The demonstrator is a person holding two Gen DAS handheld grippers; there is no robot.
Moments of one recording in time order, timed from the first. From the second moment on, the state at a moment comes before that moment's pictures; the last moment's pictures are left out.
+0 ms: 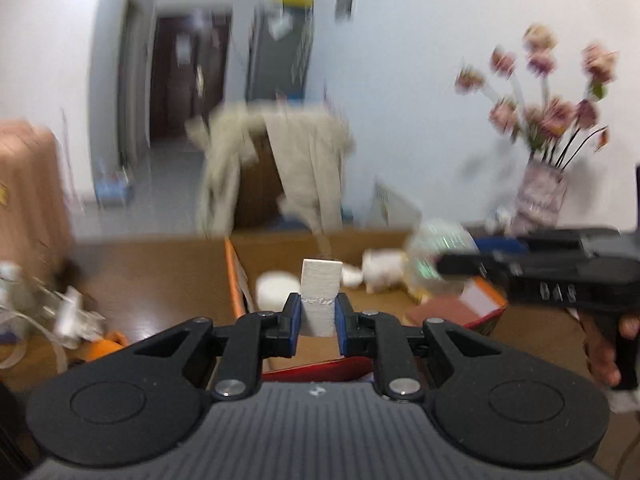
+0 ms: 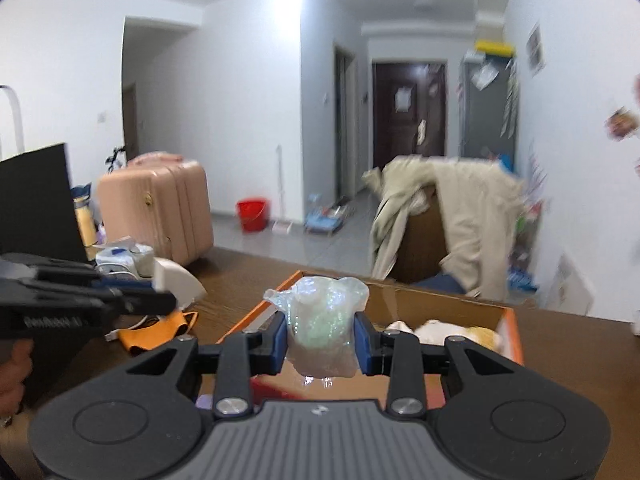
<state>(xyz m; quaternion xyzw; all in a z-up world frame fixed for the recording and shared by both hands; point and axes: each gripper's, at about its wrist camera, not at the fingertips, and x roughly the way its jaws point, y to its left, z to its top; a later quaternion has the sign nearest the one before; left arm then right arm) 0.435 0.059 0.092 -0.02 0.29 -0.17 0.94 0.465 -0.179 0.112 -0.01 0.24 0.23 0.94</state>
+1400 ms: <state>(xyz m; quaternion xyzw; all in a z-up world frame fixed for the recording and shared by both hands) 0.327 0.064 0.143 0.00 0.28 -0.10 0.96 0.384 -0.206 0.161 0.01 0.26 0.18 0.95</state>
